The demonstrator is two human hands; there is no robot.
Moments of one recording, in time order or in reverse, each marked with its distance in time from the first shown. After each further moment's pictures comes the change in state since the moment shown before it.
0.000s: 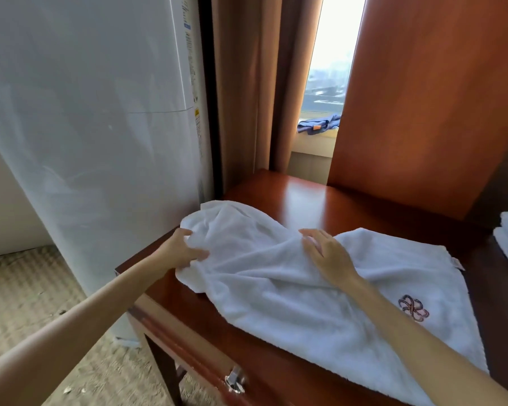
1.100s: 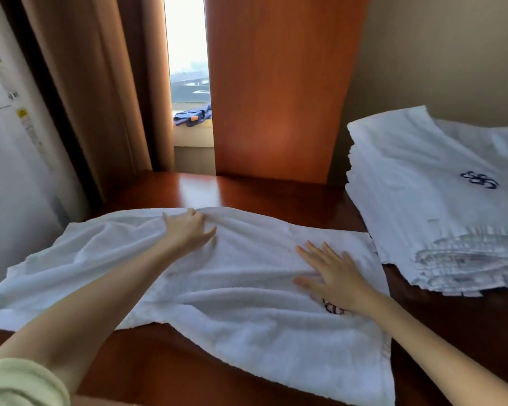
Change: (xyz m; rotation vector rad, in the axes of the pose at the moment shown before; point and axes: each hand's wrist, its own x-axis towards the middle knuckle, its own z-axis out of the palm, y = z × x) left_hand 0.037 0.143 0.195 0.941 -0.005 0.708; right_hand -0.150 0.079 -0.130 -0.459 -0.322 0.406
